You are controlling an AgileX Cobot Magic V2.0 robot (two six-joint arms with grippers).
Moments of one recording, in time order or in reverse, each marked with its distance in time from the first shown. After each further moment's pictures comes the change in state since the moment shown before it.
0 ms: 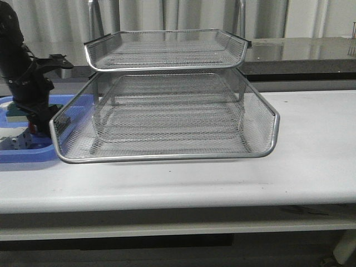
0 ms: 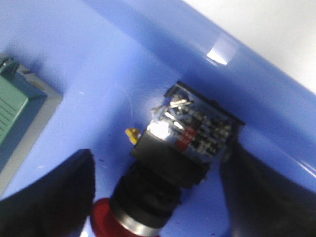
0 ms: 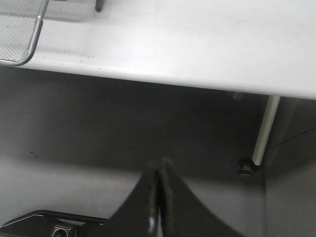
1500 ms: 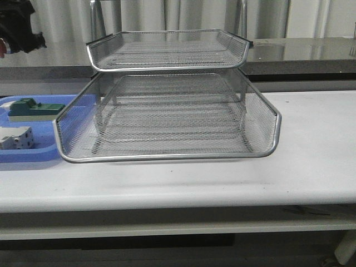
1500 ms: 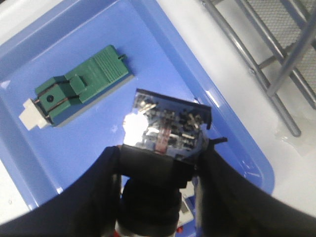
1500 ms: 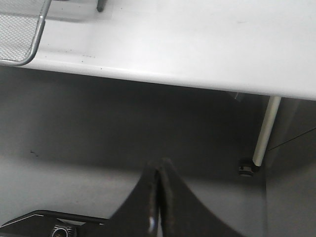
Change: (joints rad) left arm 0.022 -0.331 -0.059 0.000 0.271 -0.374; right arm 0.000 0.000 0.000 0.000 0.000 0.000
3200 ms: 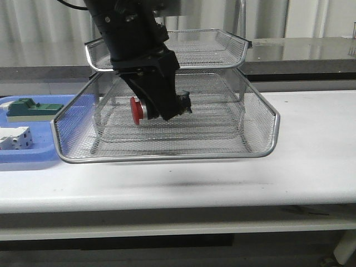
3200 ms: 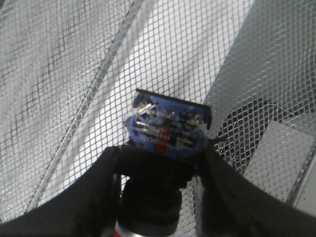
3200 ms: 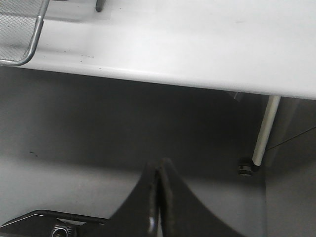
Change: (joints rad) left arm -0.570 -0.151 0.489 -0.123 -0.235 0.013; right arm 0.000 0.000 0.000 0.000 0.000 0.000
